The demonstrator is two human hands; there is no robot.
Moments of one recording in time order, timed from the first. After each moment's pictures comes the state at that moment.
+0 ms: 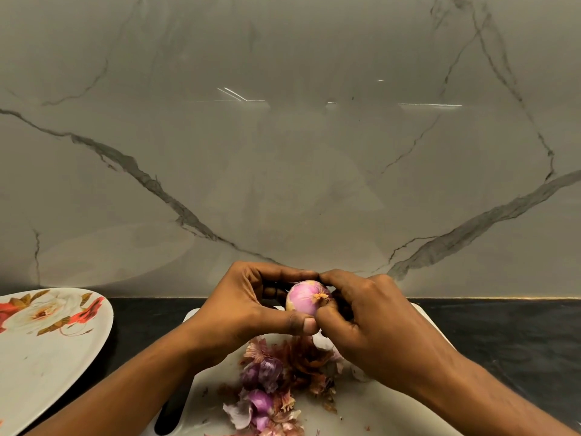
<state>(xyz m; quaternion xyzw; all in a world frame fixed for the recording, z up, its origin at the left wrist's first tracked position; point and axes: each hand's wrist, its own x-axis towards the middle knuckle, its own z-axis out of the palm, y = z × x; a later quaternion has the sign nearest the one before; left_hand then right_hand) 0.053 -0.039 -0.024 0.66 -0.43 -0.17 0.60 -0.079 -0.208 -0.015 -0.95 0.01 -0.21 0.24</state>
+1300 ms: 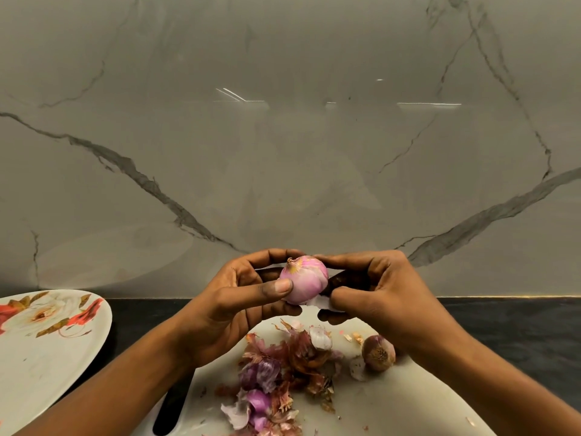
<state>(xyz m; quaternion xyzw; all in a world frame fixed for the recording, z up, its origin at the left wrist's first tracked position) 0.060 -0.037 -0.021 0.48 -0.39 -0.32 0.71 -0.076 -0.224 0.002 -0.80 0.01 -0.19 0.58</state>
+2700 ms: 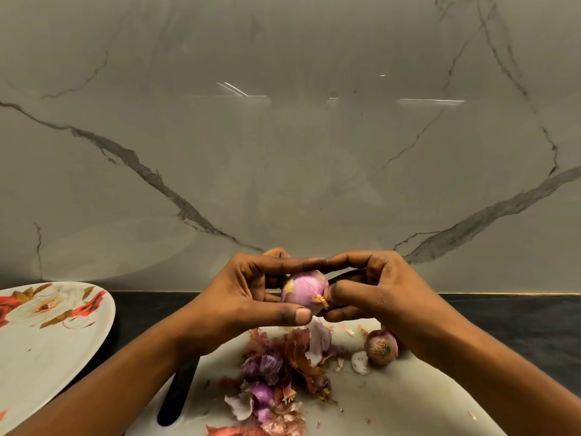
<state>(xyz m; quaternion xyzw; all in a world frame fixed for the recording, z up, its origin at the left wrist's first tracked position) 0.061 -0.033 -0.023 0.58 -0.50 -0.23 0.60 -0.076 -0.225 0.003 -0.77 0.04 -0.11 0.62</state>
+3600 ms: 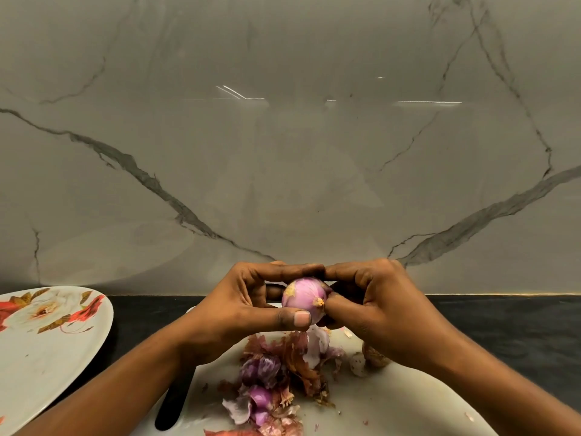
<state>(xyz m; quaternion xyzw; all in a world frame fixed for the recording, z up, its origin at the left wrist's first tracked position) 0.062 -0.037 -0.031 0.57 -0.48 -0.26 0.62 -0.077 -0.226 -0.010 -0.89 -0.04 -0.21 0.40</state>
